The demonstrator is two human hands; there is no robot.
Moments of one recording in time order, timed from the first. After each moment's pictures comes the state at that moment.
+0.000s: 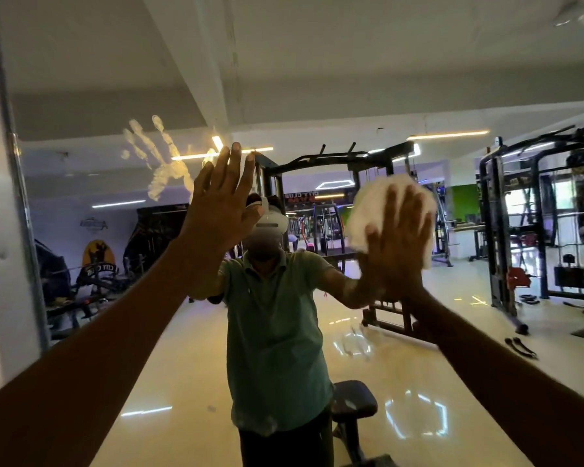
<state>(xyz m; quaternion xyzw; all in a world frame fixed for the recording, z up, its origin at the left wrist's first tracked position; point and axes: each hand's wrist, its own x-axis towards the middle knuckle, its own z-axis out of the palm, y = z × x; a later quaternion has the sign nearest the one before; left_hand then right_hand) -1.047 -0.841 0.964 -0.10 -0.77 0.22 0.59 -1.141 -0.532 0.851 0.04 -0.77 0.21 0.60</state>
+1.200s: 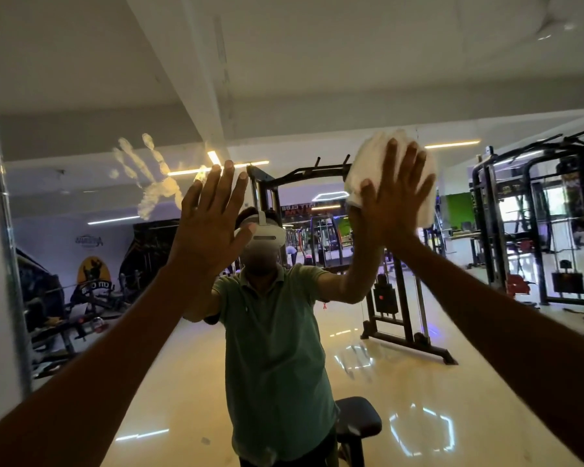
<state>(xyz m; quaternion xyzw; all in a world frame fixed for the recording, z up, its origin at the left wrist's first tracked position) -1.051 -0.846 0.959 -0.09 -0.78 0.21 0.58 -1.130 -0.530 0.954 0.03 -0.76 0.26 0.60</state>
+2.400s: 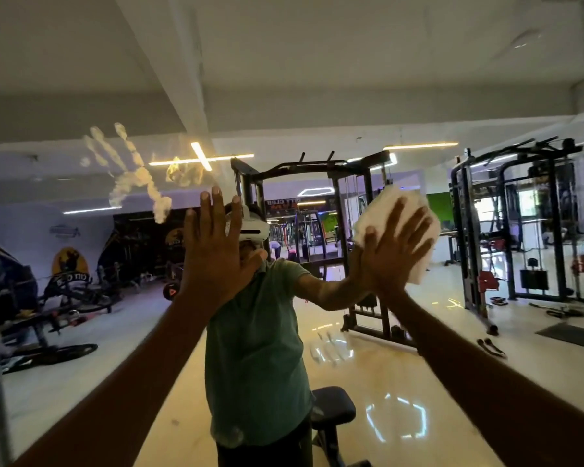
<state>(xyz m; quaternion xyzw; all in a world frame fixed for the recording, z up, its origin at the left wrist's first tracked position) -1.051 -0.793 0.894 -0.03 -0.82 0.14 0.55 -1.143 -0.492 0.851 -0.06 -0.76 0.31 0.57</state>
